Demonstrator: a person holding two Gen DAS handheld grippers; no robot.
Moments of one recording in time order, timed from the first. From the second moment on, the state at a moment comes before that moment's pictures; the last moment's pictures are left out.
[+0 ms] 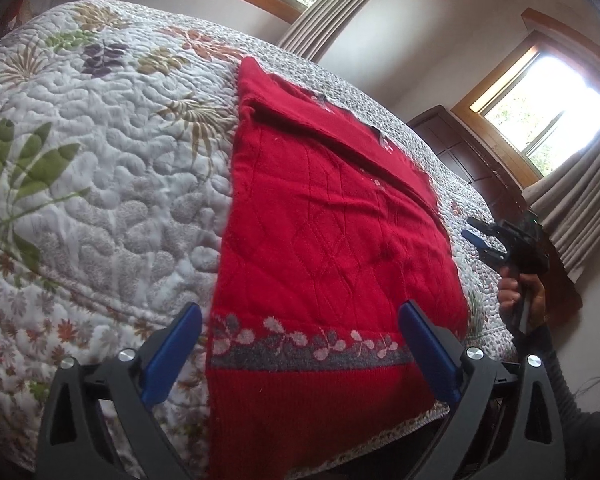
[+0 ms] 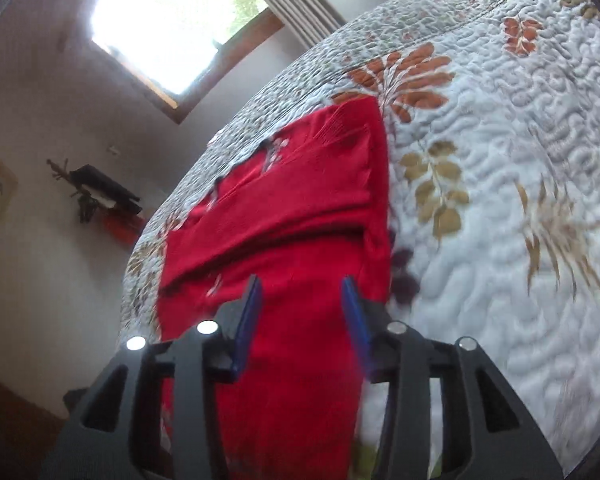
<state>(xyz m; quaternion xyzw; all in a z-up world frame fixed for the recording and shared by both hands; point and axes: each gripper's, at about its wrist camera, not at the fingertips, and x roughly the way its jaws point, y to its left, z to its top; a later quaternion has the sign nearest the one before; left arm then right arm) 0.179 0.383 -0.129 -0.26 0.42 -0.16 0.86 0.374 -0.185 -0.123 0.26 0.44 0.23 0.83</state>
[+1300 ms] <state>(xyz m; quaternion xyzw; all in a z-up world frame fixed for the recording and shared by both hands) 0.151 0.413 -0.235 -0.34 0.54 -0.30 0.71 0.198 -0.152 -0.270 0.27 0.54 0.32 0.73</state>
